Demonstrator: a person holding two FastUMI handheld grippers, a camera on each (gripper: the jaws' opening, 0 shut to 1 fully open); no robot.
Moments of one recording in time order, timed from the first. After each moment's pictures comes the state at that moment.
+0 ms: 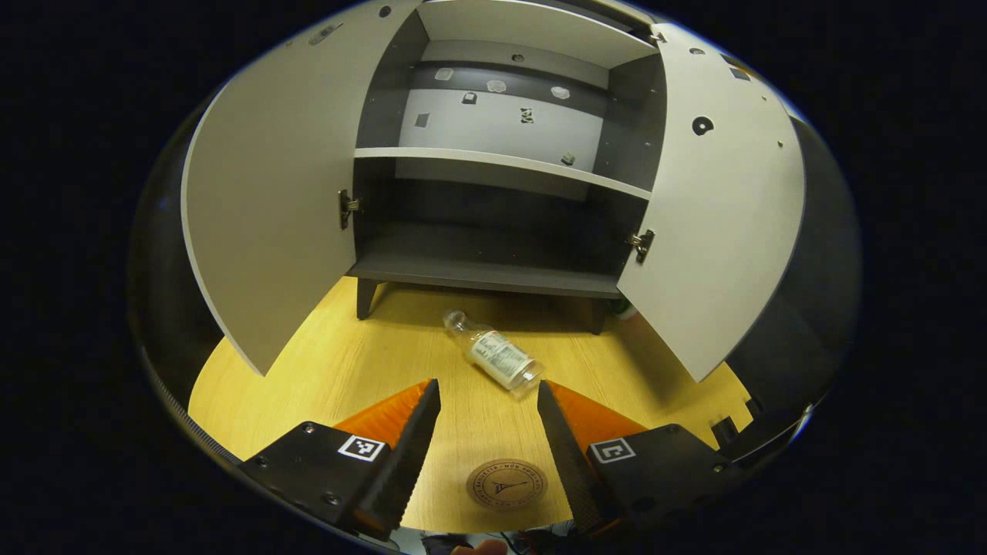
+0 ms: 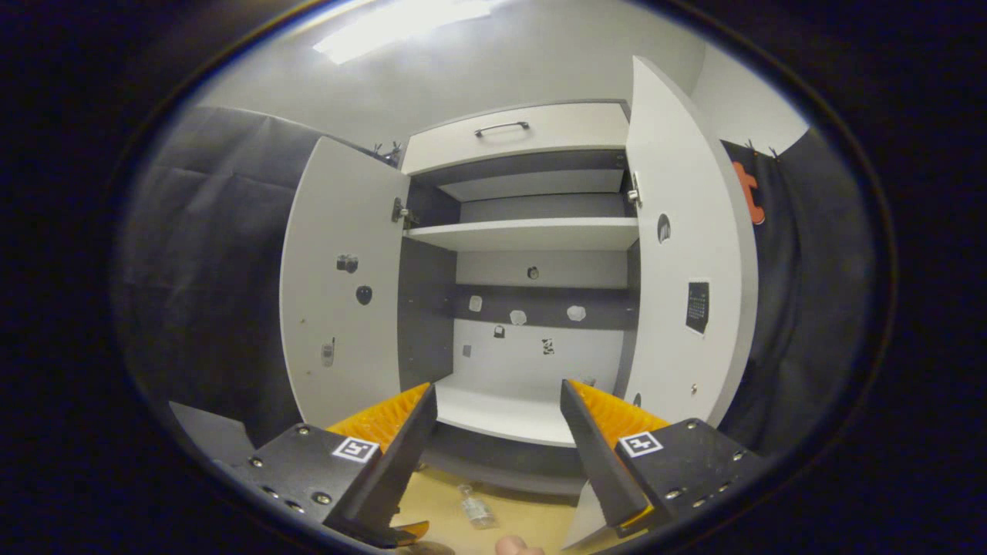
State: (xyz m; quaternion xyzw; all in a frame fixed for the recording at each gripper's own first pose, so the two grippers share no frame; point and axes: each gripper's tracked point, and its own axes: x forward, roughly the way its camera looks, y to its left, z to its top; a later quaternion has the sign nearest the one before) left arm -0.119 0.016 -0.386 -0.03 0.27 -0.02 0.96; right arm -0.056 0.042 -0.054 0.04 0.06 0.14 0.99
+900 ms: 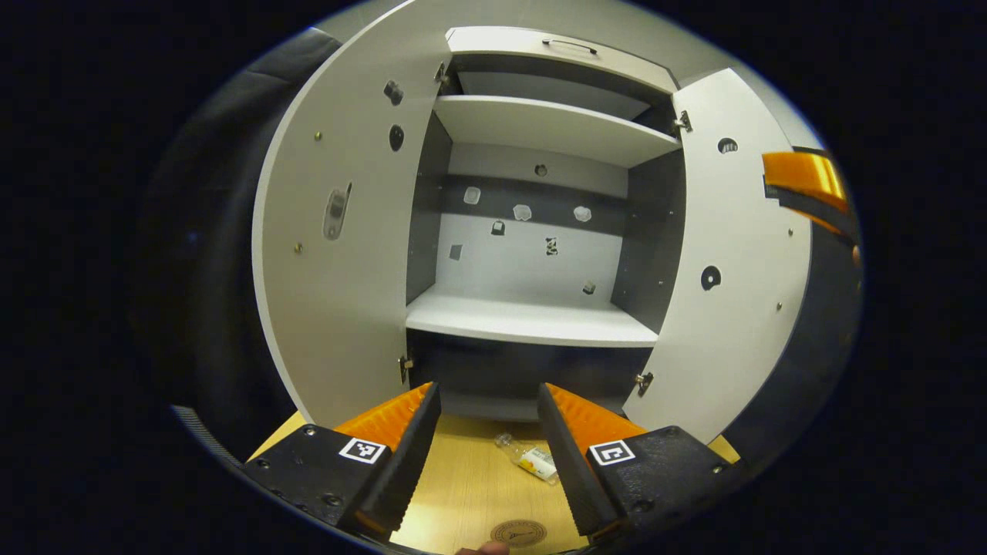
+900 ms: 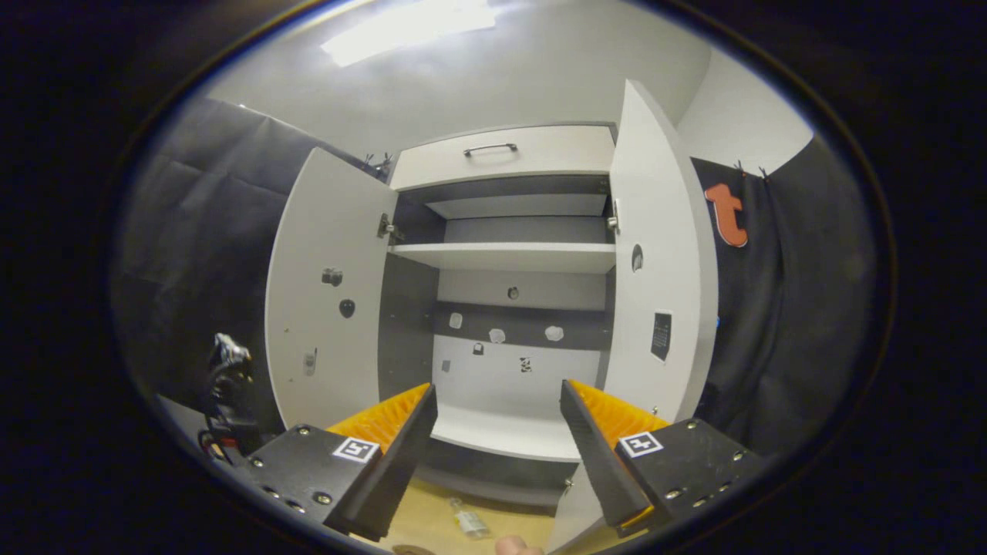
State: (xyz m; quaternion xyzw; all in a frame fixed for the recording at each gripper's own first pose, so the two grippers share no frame) left arm -0.097 0.038 -0.153 -0.01 0.10 0.03 0.99; right arm -0.059 0.008 -0.025 0.02 0.01 0.09 1.00
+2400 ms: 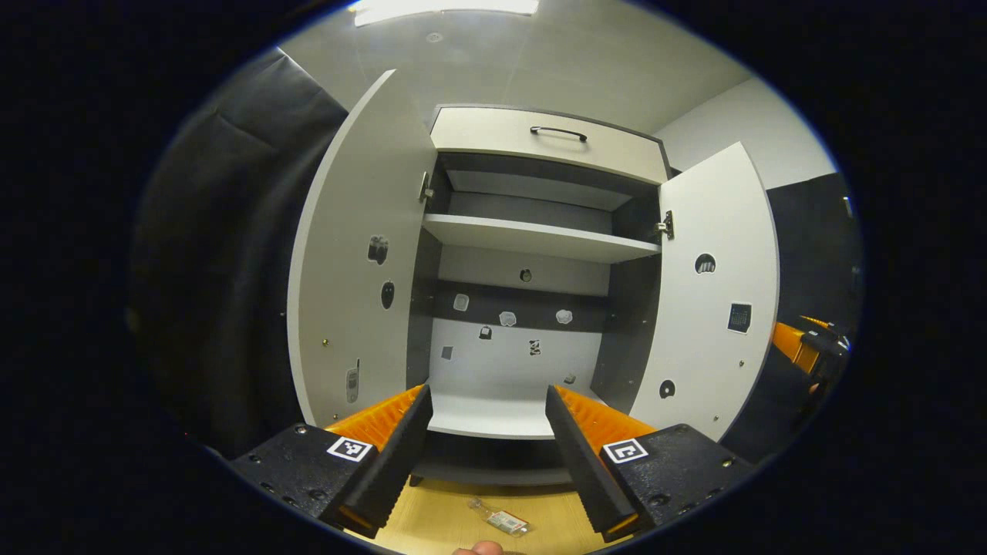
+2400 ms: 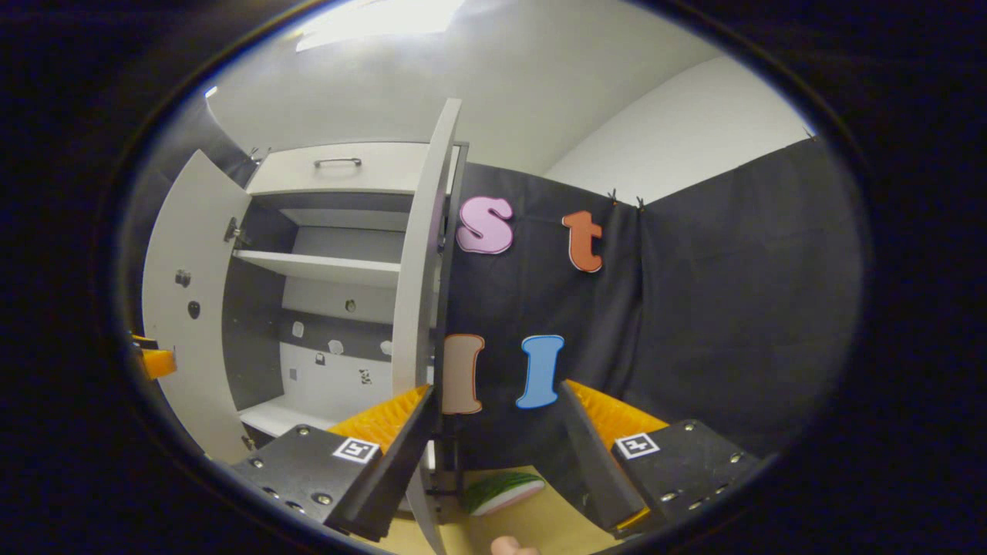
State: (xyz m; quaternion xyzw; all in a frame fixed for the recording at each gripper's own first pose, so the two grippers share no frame) left arm -0.115 0.019 0.003 0.00 -0.02 0.02 1.00; right arm -0.070 -0.178 -0.001 -0.02 -0.01 -0.16 0.99
